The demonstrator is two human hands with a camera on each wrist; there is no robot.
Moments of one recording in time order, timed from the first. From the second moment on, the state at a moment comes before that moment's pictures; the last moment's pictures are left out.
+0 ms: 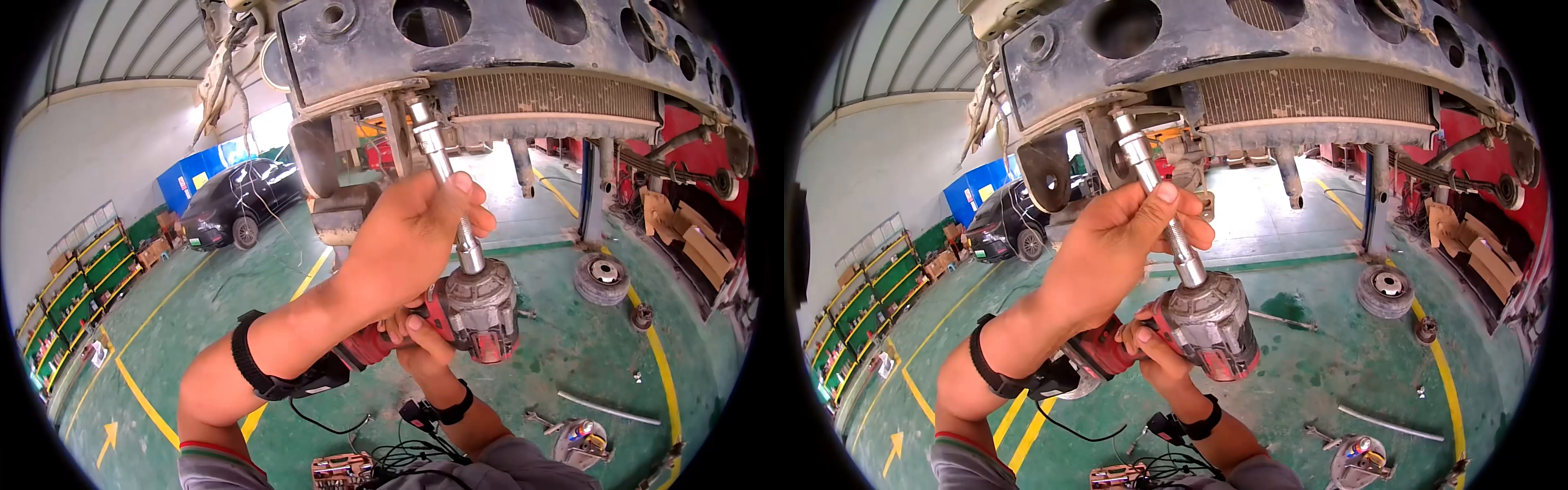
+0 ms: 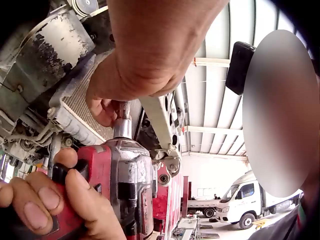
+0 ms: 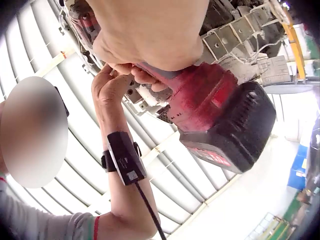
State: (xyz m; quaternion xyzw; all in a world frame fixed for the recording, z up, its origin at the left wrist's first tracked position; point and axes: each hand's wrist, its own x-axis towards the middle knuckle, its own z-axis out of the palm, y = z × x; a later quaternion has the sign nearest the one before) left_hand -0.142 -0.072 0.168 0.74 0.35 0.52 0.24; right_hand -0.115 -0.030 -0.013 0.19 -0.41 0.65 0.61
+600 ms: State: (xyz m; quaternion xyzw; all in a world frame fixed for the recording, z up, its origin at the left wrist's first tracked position) left_hand -0.145 -0.103 0.157 0.71 0.52 0.44 0.20; right_hand -0.073 -0.018 0.018 -0.21 -0.68 -0.05 0.70
